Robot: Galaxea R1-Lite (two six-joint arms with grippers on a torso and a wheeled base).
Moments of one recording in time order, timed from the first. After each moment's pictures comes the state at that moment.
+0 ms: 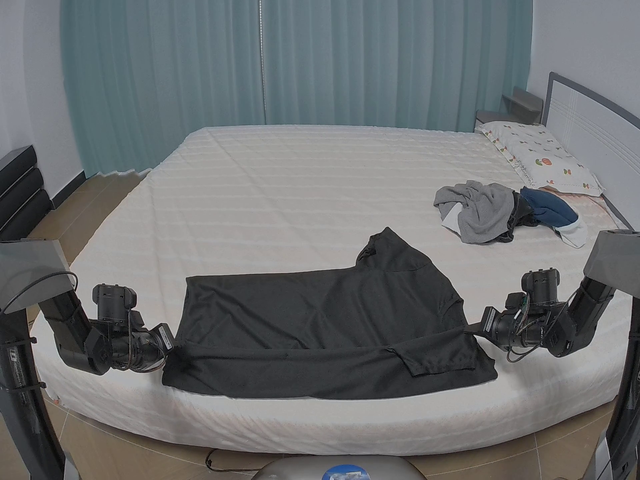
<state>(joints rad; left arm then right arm) 0.05 2.22 -0.60 -0.80 -0.24 -0.54 0.05 2.26 -0.70 -0.86 0.37 0.56</state>
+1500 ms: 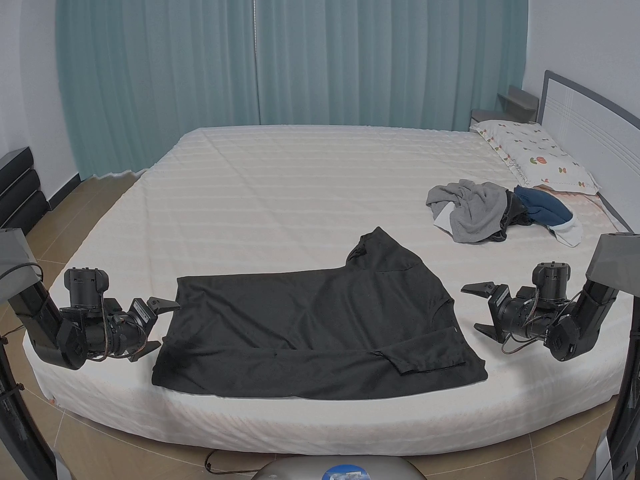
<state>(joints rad) 0.11 2.04 -0.54 -0.82 -0.41 -0.87 0.03 2.25 -0.65 -1.11 0.41 1.04</state>
